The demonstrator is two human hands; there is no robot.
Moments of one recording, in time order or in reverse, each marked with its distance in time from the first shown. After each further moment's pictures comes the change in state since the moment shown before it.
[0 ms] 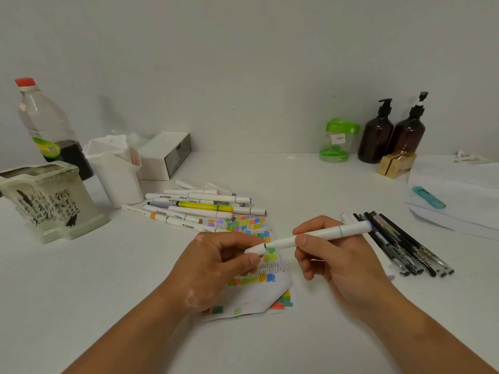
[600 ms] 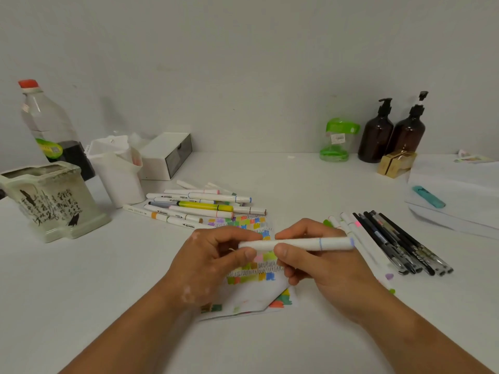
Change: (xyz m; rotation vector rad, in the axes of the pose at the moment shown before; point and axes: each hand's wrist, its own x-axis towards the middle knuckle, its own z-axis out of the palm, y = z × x) left_hand 0.001 -0.002 -0.005 0.041 0.033 0.106; right_hand -0.005 -0.003 0.012 -0.151 -0.128 -0.056
